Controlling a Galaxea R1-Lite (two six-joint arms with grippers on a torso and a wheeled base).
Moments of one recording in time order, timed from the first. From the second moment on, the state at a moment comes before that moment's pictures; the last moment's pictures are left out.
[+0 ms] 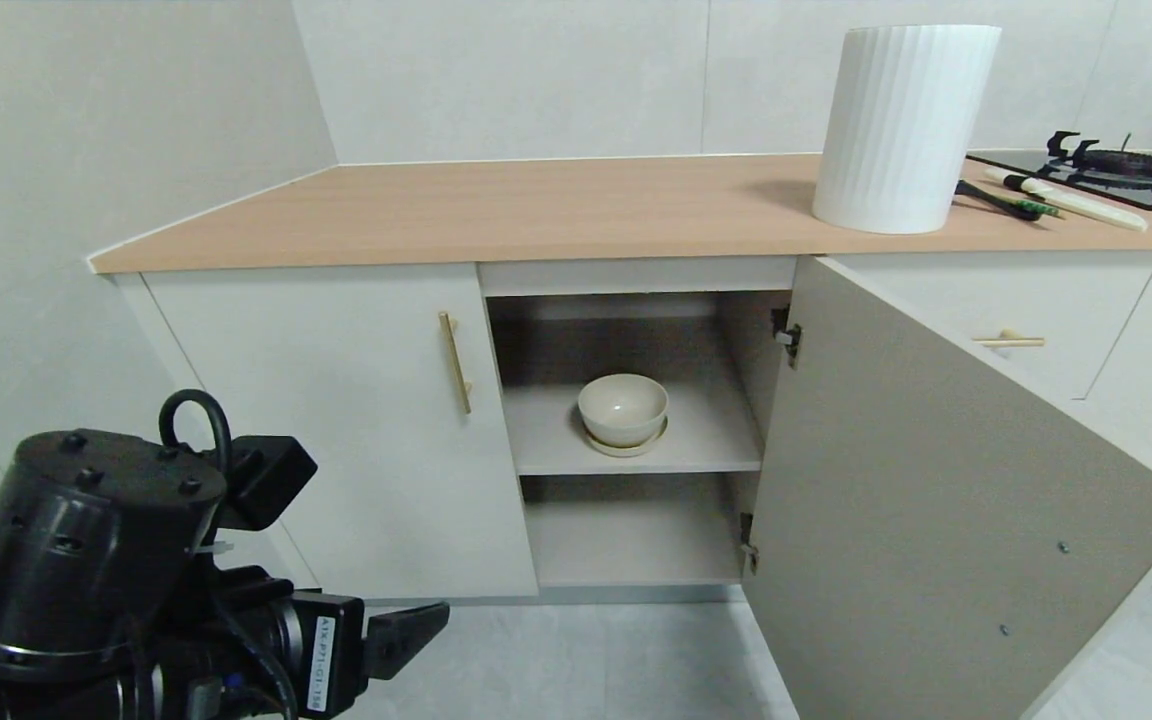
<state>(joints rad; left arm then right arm) -0.67 1.31 -0.66 0.11 0.26 -0.44 0.65 1.02 -0.81 0.83 -0.27 0.13</state>
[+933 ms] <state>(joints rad) -0.67 1.31 -0.66 0.11 0.26 -0.44 0.03 1.13 -0.82 0.51 -0.25 -0.06</state>
